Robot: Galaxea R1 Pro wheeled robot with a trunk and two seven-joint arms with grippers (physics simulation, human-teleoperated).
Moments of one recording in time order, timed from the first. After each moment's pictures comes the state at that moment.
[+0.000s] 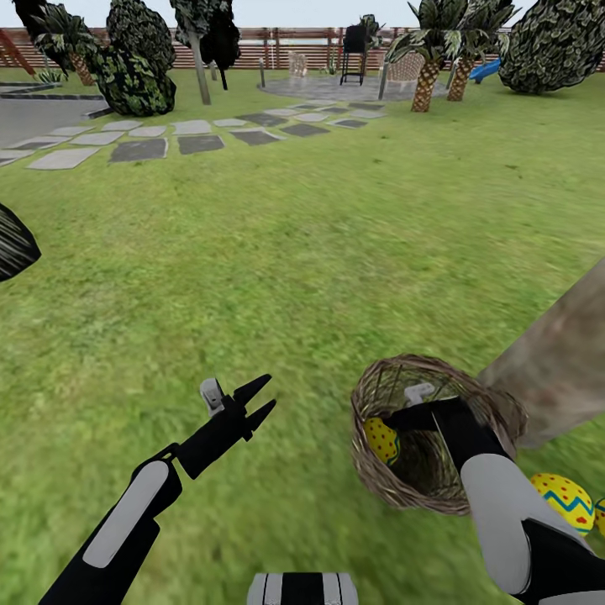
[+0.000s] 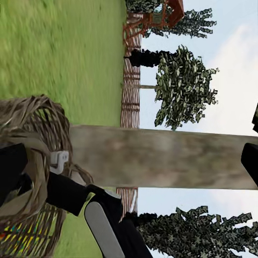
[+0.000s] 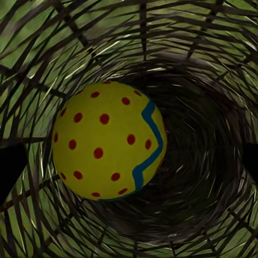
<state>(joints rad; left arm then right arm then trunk) -0.36 0.12 -0.25 -1.41 1.56 0.55 -0.27 -0.89 -0.02 -0.39 -0.56 0.71 0.48 0.54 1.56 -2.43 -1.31</state>
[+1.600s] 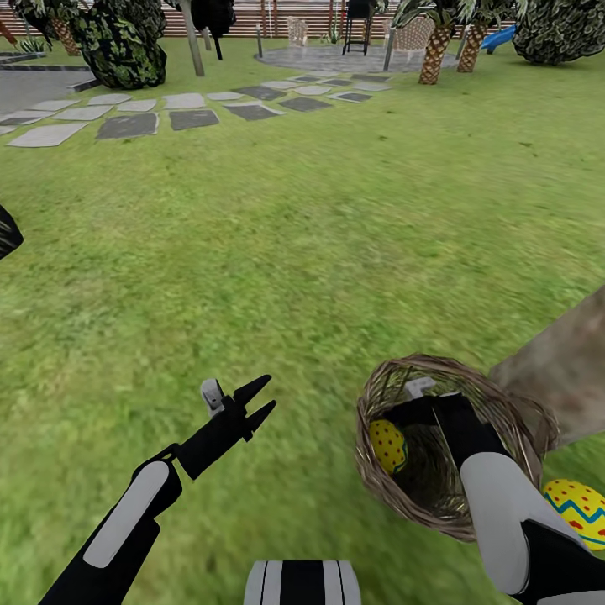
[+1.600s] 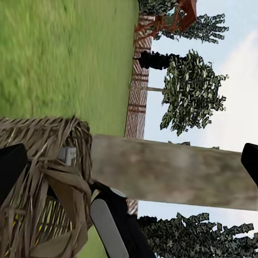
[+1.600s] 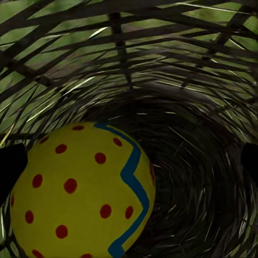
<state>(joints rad) -0.36 0.12 -0.25 -1.41 1.56 0.55 -0.27 -0.89 -0.02 -0.39 -0.60 0.71 0.46 0.54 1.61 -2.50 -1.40</state>
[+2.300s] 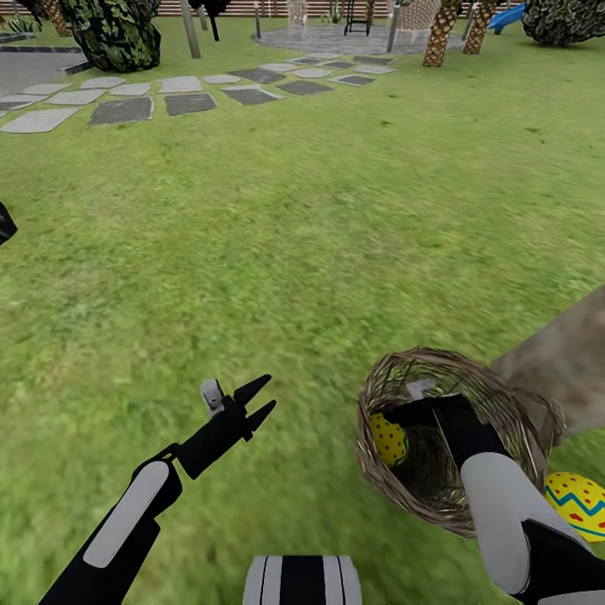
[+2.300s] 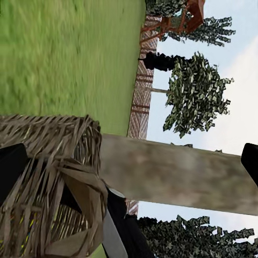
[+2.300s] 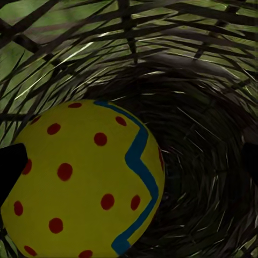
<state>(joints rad) -0.36 0.12 -0.25 -1.41 1.56 0.55 -0.27 -0.89 -0.02 -0.39 -0.59 0.71 0.47 0.54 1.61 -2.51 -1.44</state>
